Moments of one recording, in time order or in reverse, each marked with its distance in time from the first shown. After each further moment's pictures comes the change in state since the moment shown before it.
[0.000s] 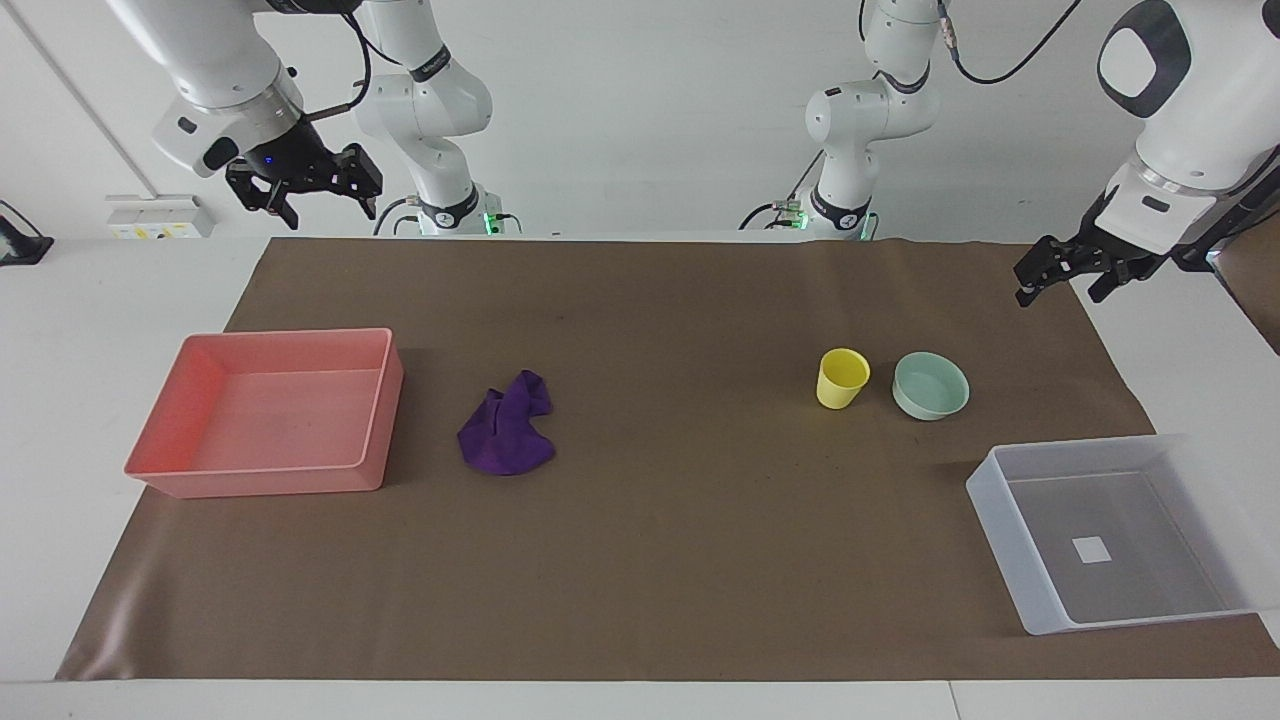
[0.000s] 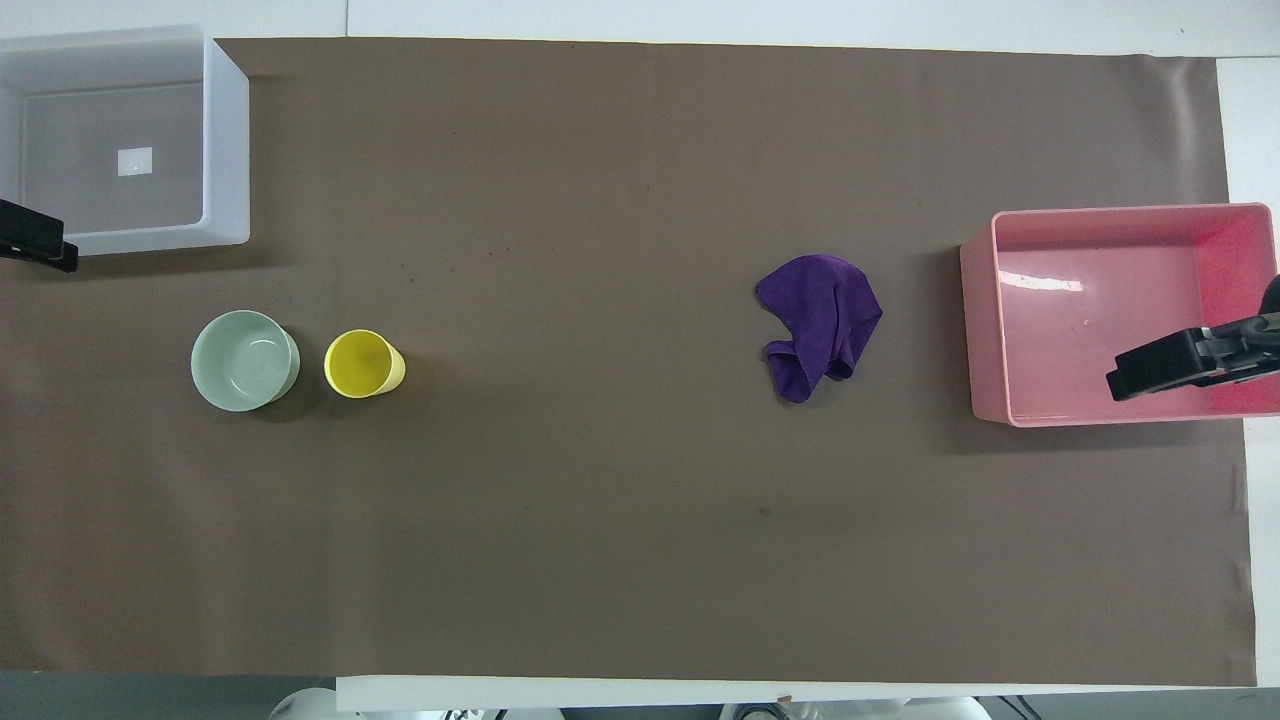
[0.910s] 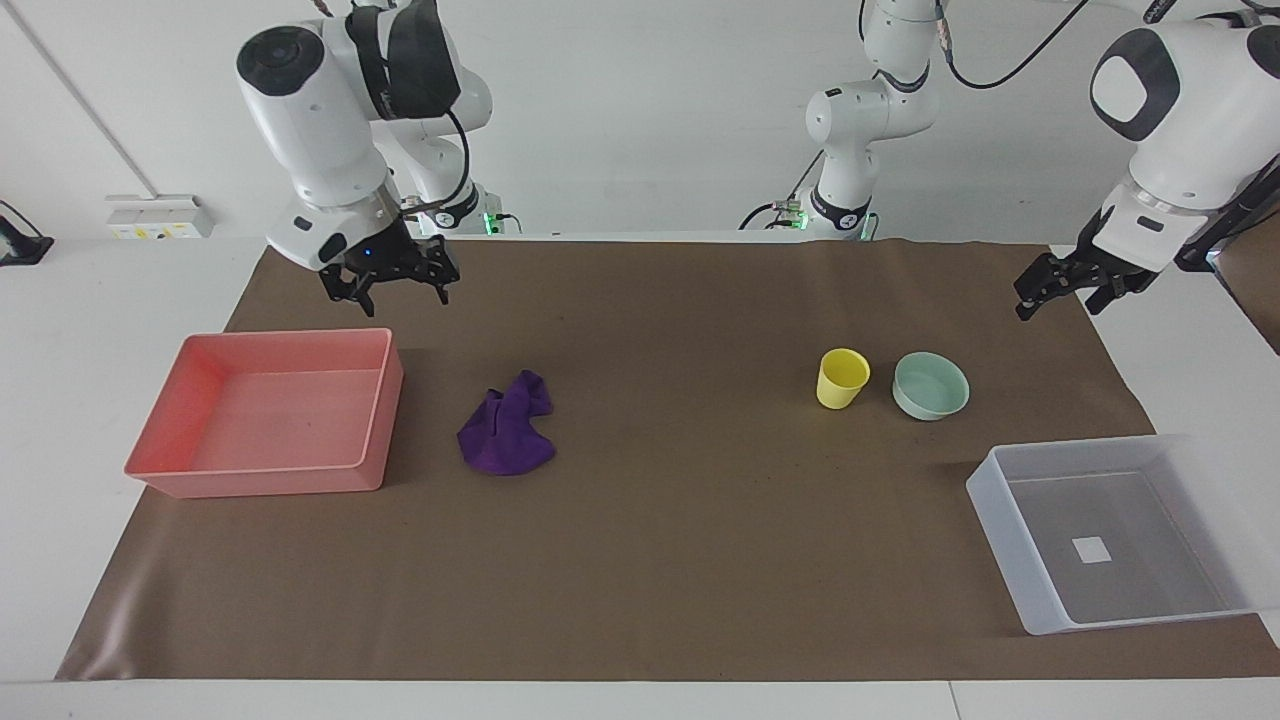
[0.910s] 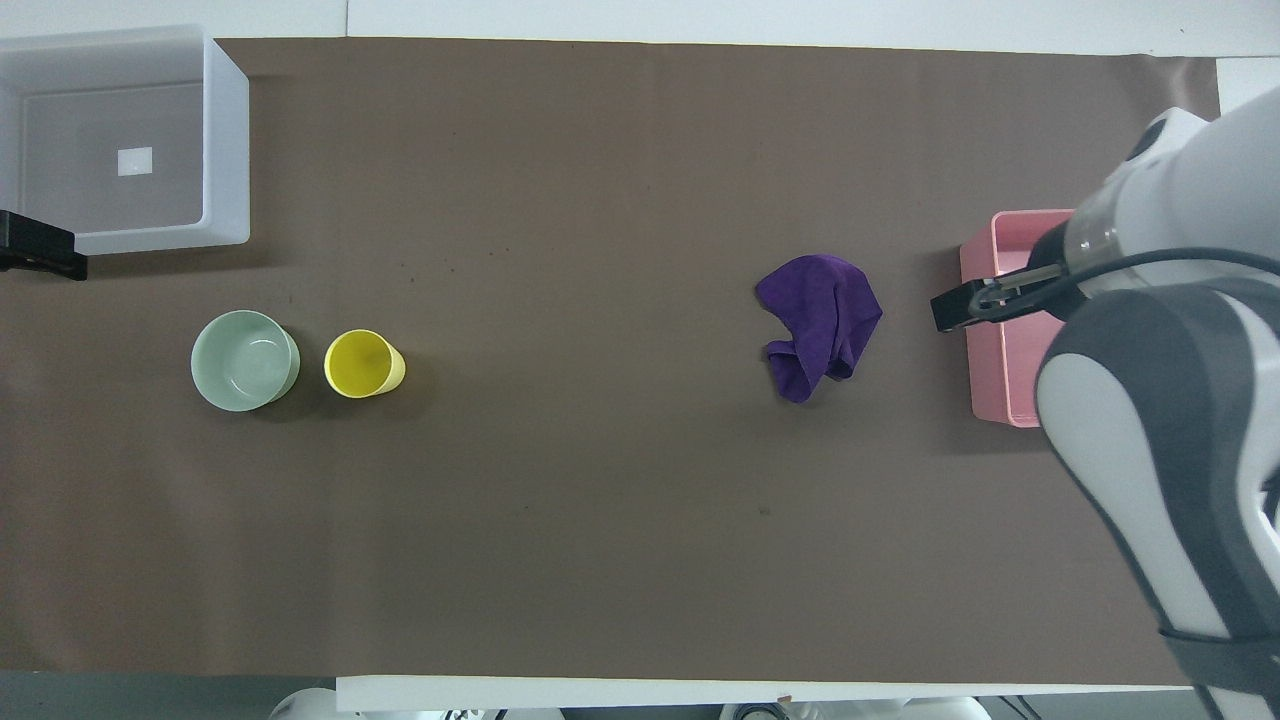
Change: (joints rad) left arm 0.034 -0.057 0.011 -0.211 0.001 0.190 -0.002; right arm 0.159 0.123 0.016 -0.179 0.001 0.446 0.101
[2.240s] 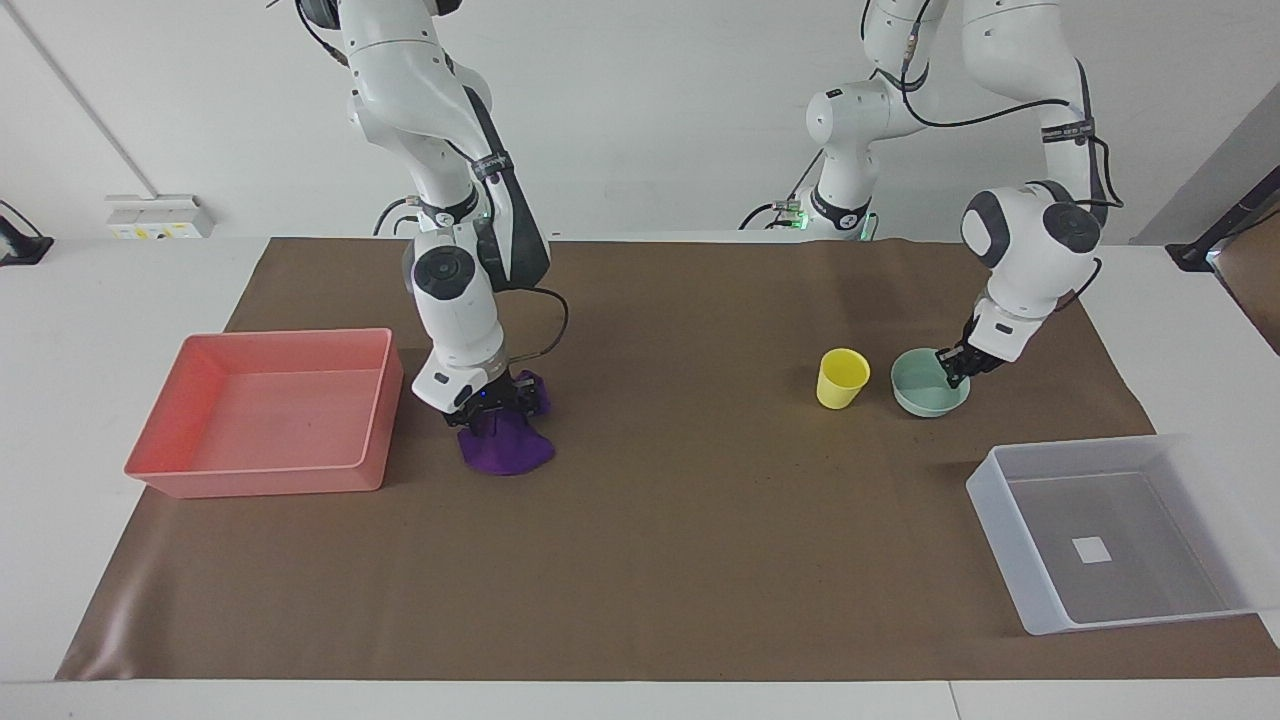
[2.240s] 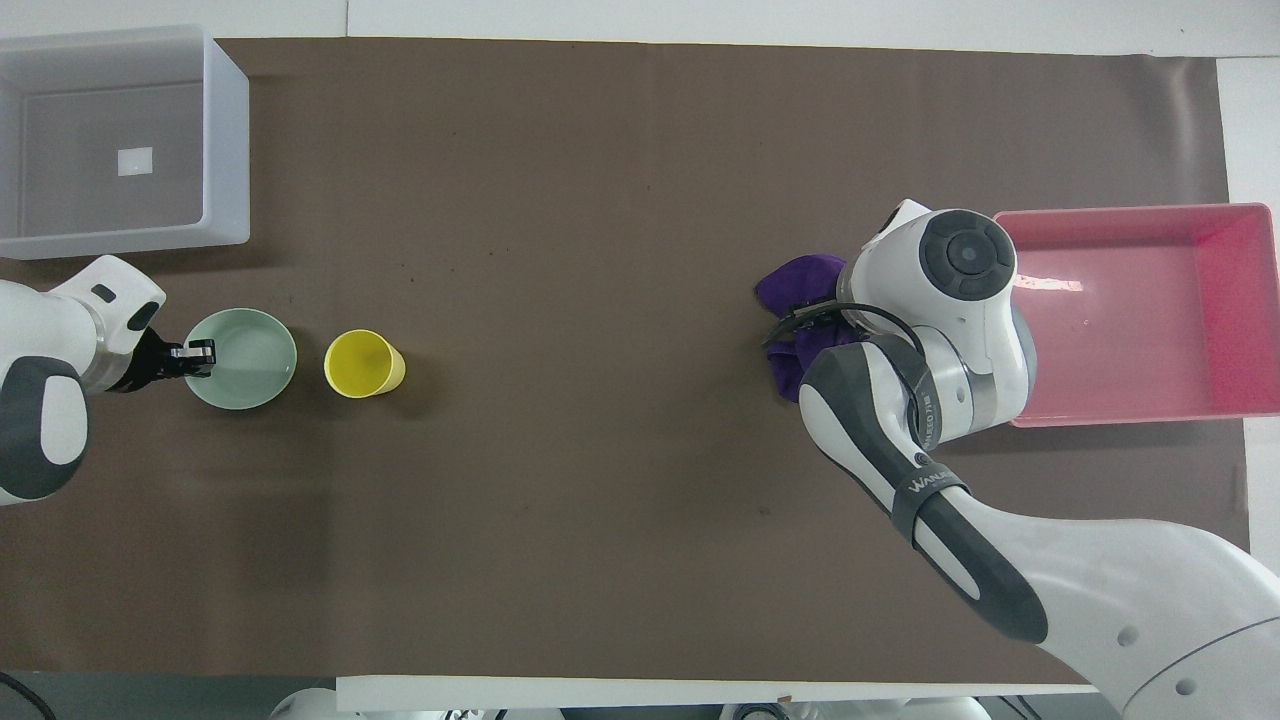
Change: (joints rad) left arm 0.016 0.019 0.000 -0.469 -0.001 0.458 -0.078; right arm 0.091 0.257 0.001 -0.269 0.000 0.609 0.086
